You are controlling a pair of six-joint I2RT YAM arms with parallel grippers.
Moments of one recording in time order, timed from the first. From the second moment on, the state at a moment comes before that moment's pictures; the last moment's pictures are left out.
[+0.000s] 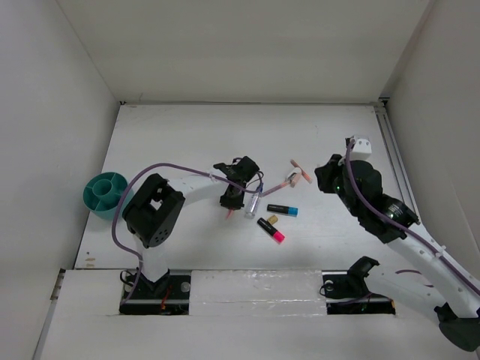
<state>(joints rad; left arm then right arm) -0.77 1.82 1.17 -0.66 -0.22 -0.52 0.66 0.81 0.93 -0.49 0.43 0.48</state>
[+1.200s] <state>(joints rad) -0.83 1.07 0.96 -0.58 -0.17 -0.53 0.50 1.10 0.84 0.16 -0.12 0.61</state>
